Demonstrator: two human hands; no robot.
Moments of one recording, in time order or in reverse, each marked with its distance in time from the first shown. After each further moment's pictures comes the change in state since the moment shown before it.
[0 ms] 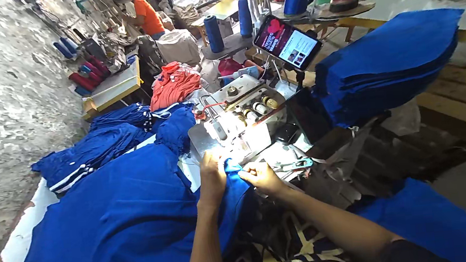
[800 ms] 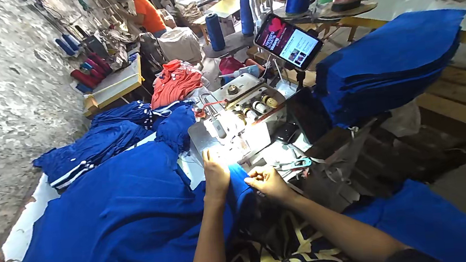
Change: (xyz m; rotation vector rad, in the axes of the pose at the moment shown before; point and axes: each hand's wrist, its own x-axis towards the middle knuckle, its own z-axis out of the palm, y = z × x) left_hand 0.001 0.011 0.014 0.022 -0.036 -0.212; right_hand -0.020 0.013 -0.009 0.035 0.002 -0.026
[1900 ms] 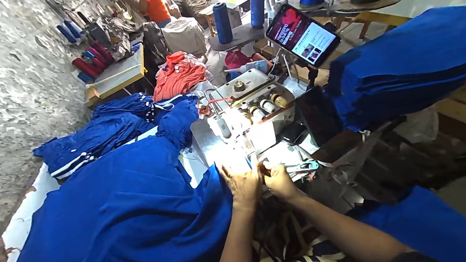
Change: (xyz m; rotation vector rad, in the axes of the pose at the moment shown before) left_hand -0.034 0.035 0.052 0.308 0.072 -0.072; right_hand 0.009 0.007 -0.001 0.103 0.130 0.044
